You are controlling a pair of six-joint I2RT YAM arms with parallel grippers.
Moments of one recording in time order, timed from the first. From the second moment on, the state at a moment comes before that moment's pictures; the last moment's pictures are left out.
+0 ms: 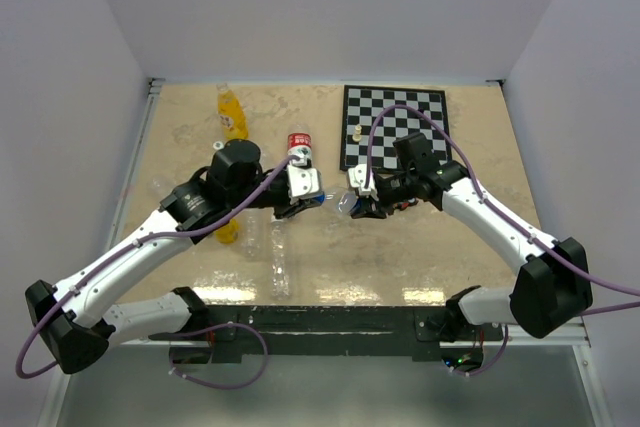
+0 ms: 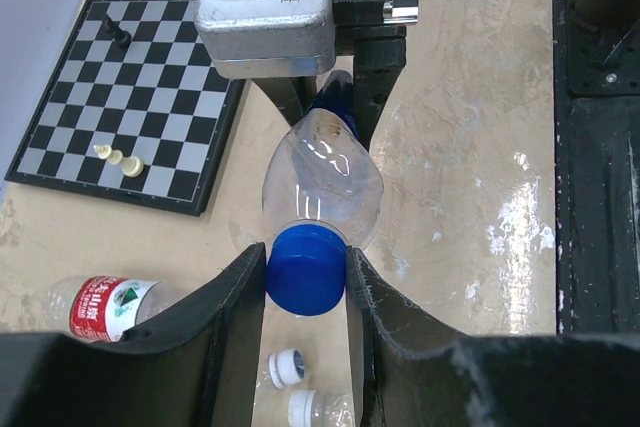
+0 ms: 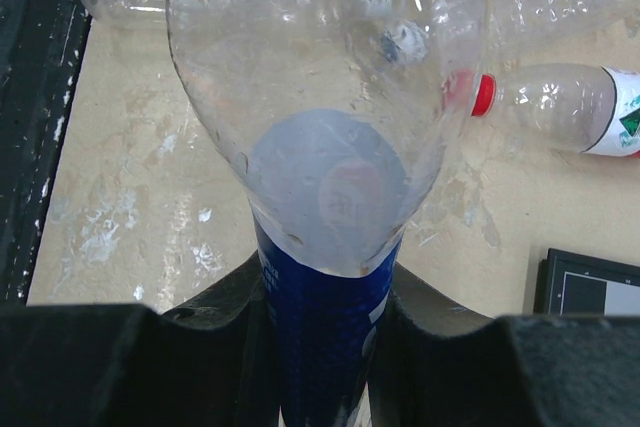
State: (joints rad) left arm -0.76 1.07 1.07 -0.41 0.48 0.48; right arm 0.48 1.33 1.01 -0.63 -0.86 -1.00
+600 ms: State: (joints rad) left arm -0.75 0.97 0.98 -0.31 0.32 -0.28; right arm 0.49 1.33 1.02 -0.63 -0.89 -1.00
